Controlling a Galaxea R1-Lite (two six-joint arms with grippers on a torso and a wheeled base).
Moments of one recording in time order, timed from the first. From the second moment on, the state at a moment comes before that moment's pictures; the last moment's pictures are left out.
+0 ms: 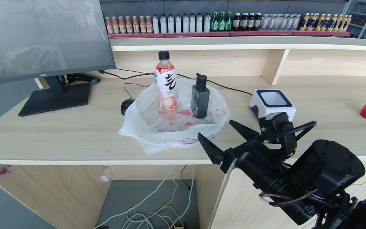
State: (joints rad) left arm 0.00 0.00 0.00 0.00 0.00 -0.01; right arm 0.76 1.86 -0.49 -1.57 -0.19 -0.01
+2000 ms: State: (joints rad) left arm 0.00 0.00 0.00 0.00 0.00 -0.02; right arm 0.76 1.70 -0.40 -1.57 -0.19 -0.01
